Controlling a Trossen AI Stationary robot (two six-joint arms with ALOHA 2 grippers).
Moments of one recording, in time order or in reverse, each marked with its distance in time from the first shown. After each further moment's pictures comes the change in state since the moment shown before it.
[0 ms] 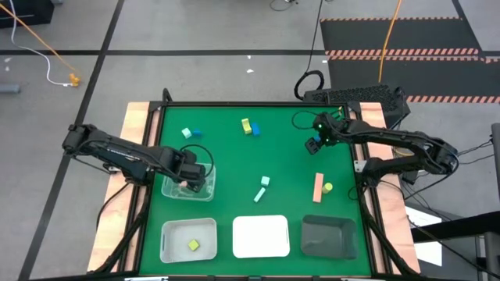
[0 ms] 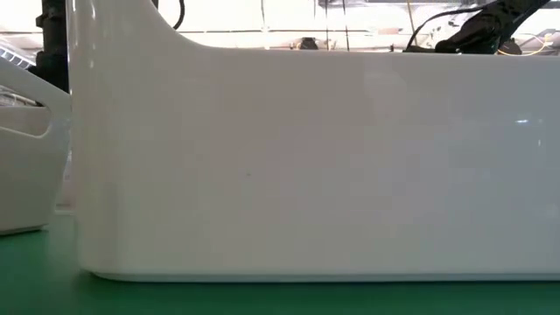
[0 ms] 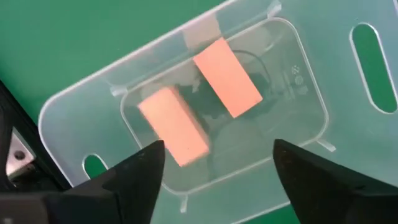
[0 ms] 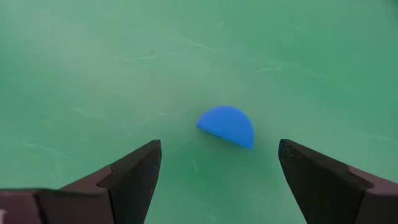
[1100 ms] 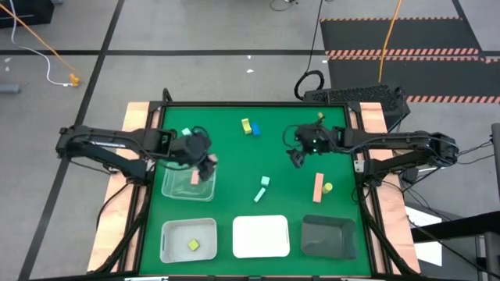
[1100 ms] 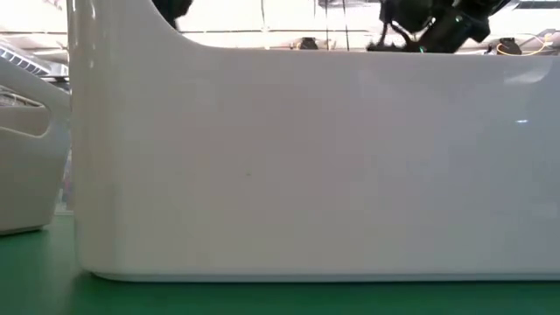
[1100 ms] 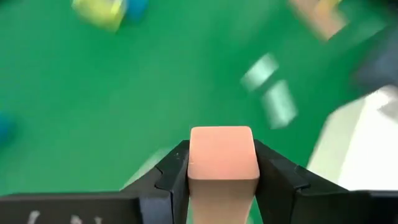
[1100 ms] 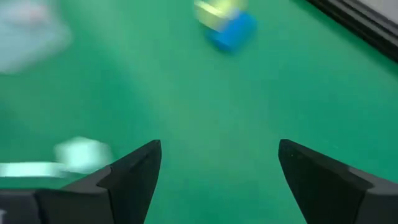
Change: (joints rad) left arm 0.114 -0.095 0.189 0.249 -0.090 0.486; right arm 0.365 0.000 0.147 0.138 0.053 0.020
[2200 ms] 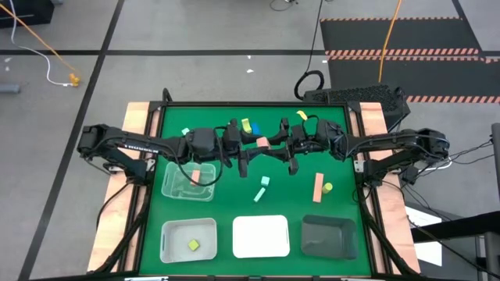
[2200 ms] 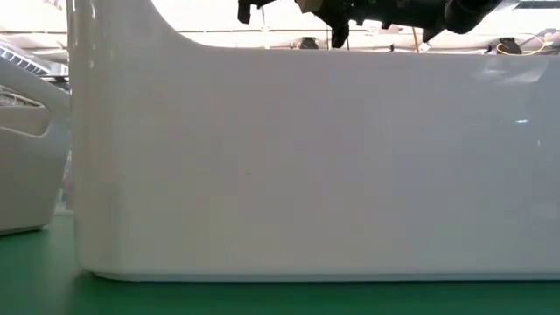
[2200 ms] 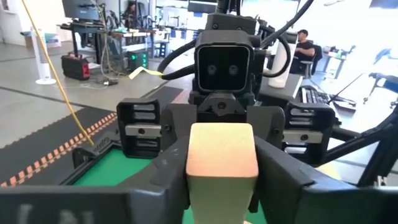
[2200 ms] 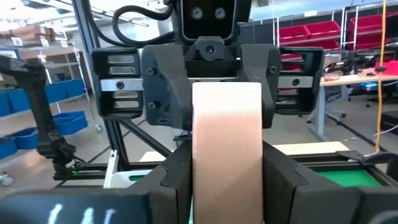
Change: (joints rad) left arm 0.037 0.278 0.000 1.271 -0.021 0.628; right arm 0.095 0.124 0.000 1.081 -0.464 -0.212
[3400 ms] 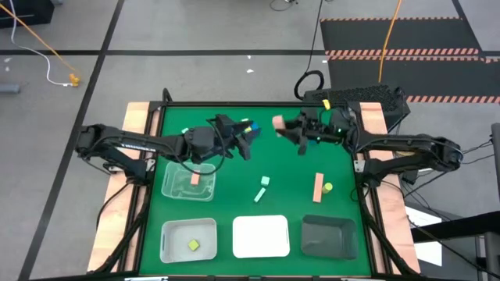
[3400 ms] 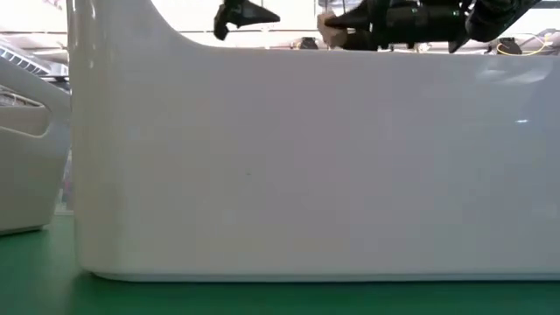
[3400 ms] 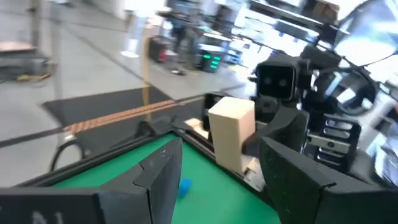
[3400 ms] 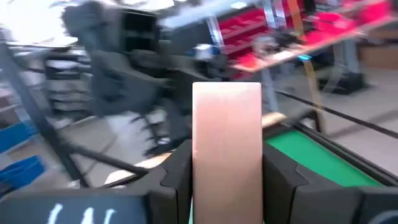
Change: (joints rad) left arm 0.005 -0.016 0.000 -0.069 -0.314 -0.267; right arm -0.177 -0.172 -0.126 -0.093 0.080 0.196
